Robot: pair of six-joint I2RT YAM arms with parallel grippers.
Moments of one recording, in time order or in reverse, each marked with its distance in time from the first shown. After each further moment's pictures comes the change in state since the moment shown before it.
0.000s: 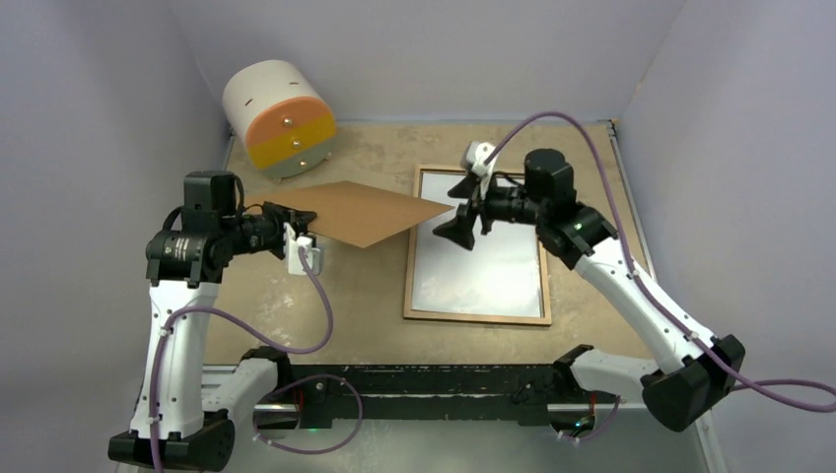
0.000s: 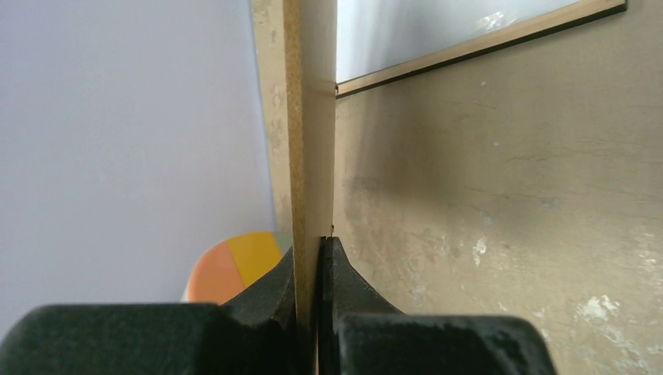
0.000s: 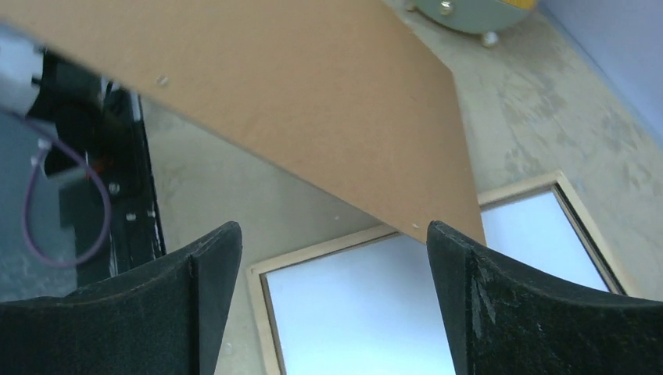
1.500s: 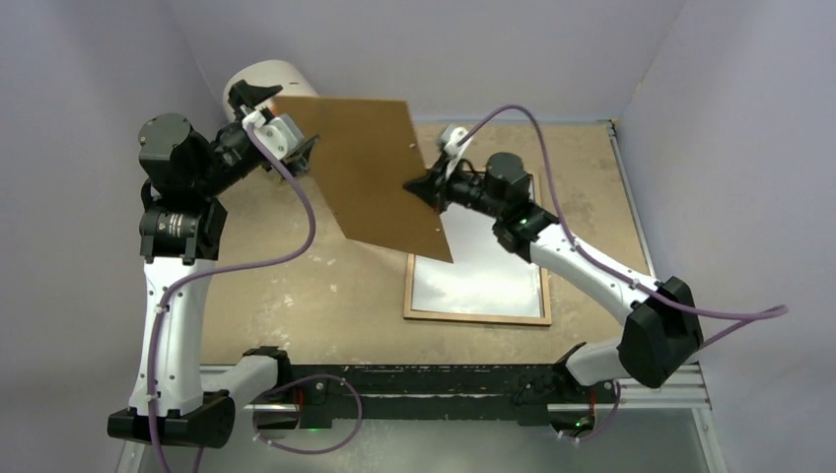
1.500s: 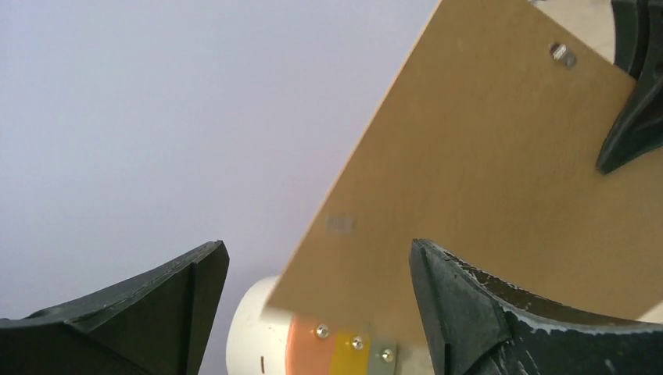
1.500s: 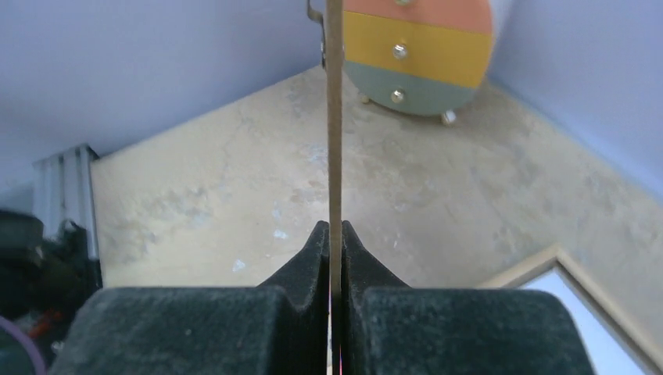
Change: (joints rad) left arm 0.000 0.115 0.171 0.738 -0.084 -0.924; right arm 0.198 0.212 -0.137 0.635 0.239 0.128
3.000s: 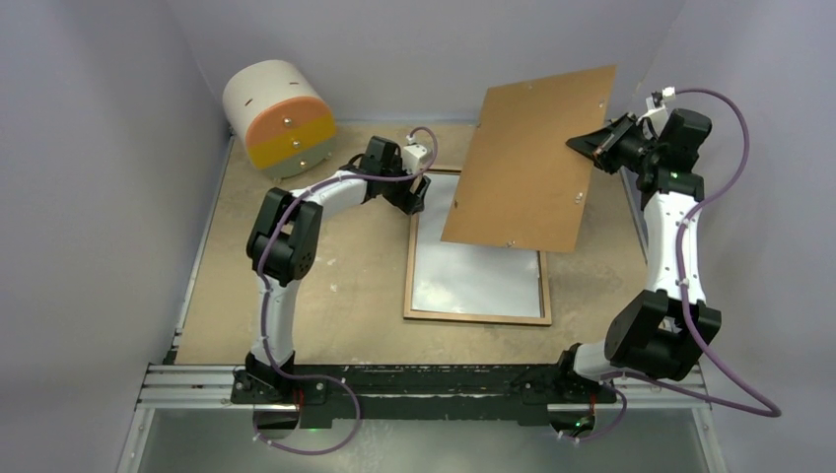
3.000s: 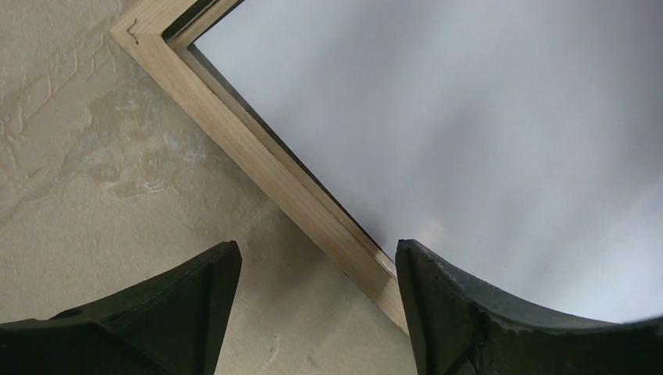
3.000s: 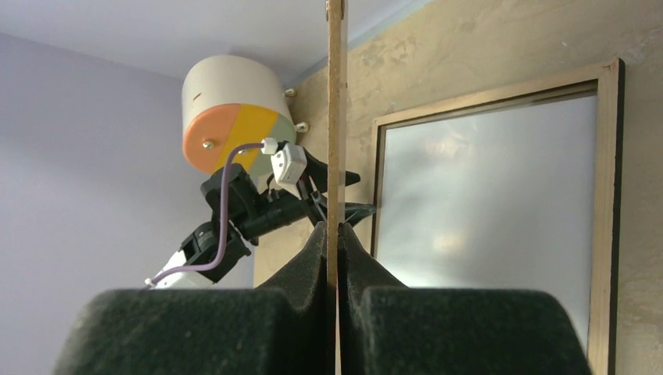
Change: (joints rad) left arm -0.391 1.079 0.070 0.192 -0.362 -0.551; right arm -1.025 0.013 0.293 -0.655 -0.372 0.708
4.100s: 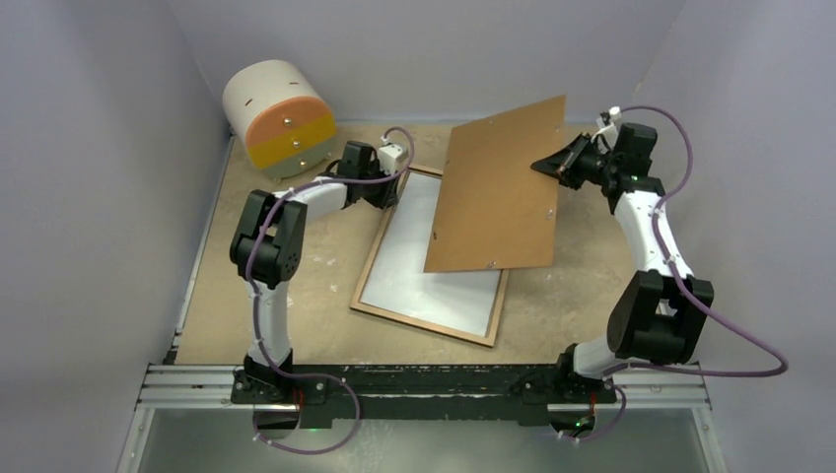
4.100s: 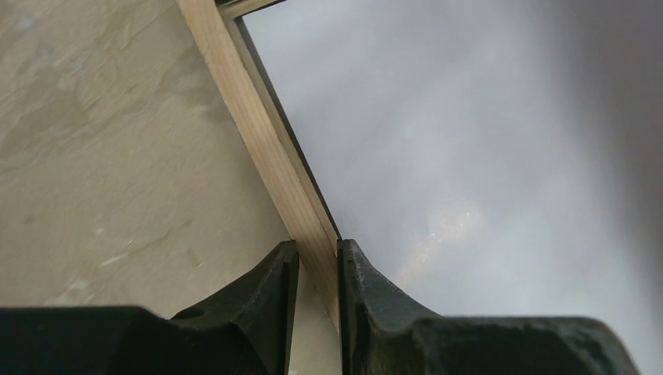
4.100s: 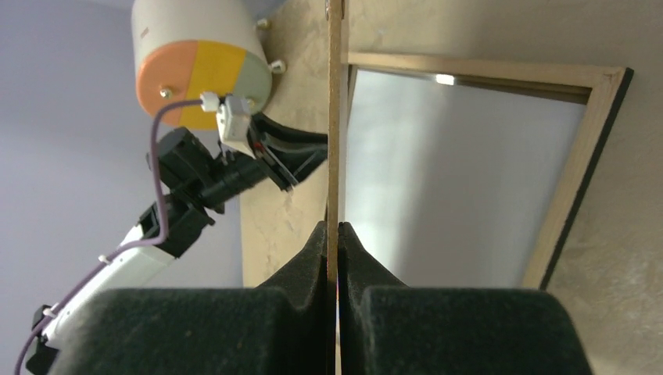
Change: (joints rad) left arm 0.076 -0.052 -0.149 0.123 -0.012 -0.010; right arm 0.137 0.071 -0.108 0.040 0.035 -0.032
